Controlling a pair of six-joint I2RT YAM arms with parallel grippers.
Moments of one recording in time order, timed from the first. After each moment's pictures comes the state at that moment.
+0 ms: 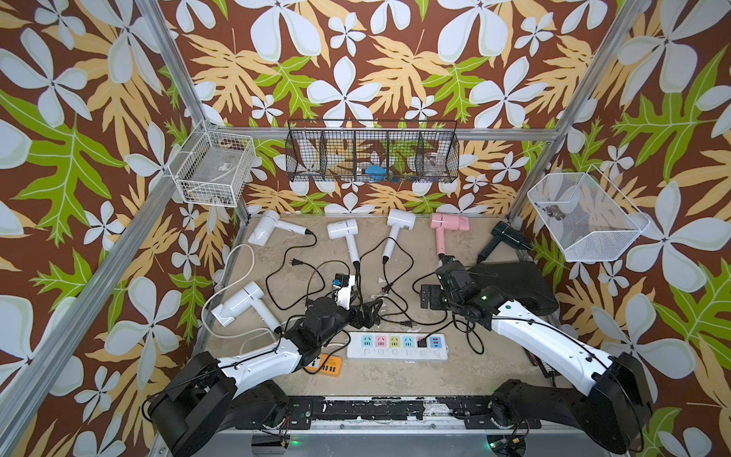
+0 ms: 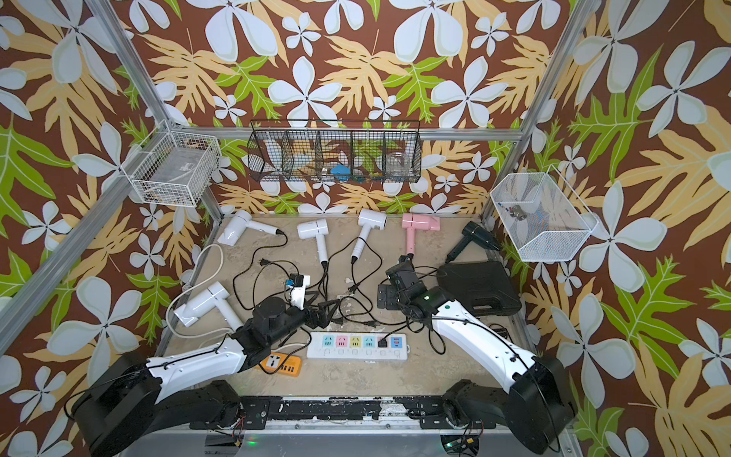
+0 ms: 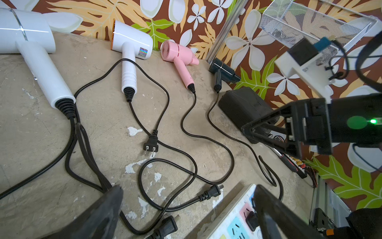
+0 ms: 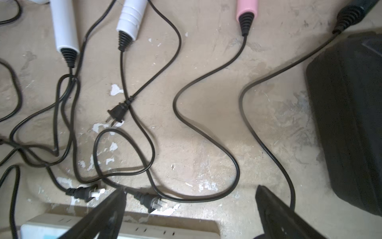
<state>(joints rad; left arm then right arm) -0.70 1.19 0.37 0.57 0.06 -0.47 0.55 1.31 0.91 -0.60 0.24 0.55</state>
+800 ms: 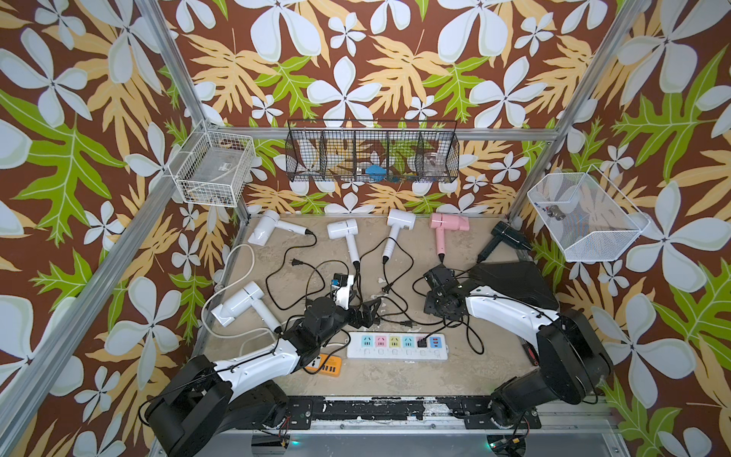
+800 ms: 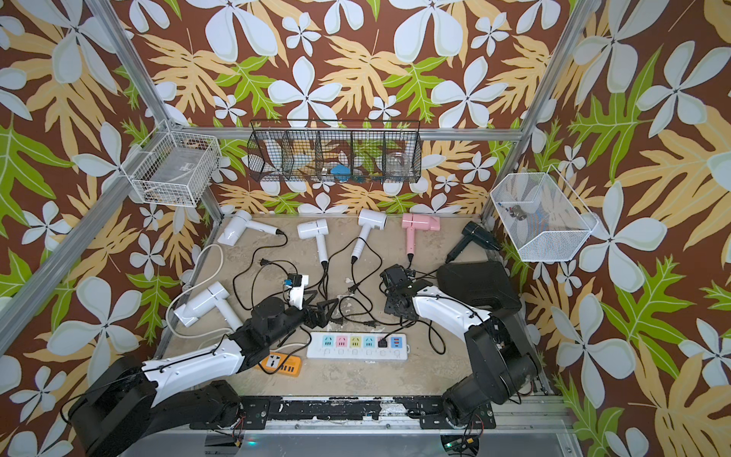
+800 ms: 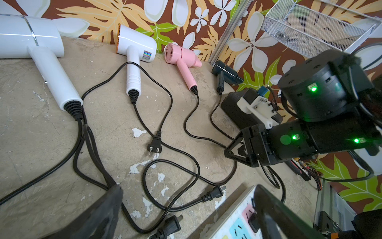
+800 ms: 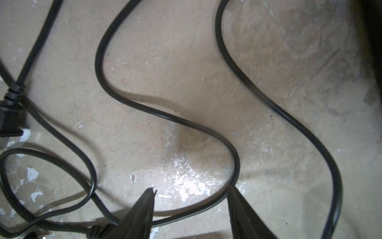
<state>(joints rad) -0.70 1.17 0.37 0.55 0.03 -0.47 0.51 1.55 0.90 -0.62 0.19 0.78</state>
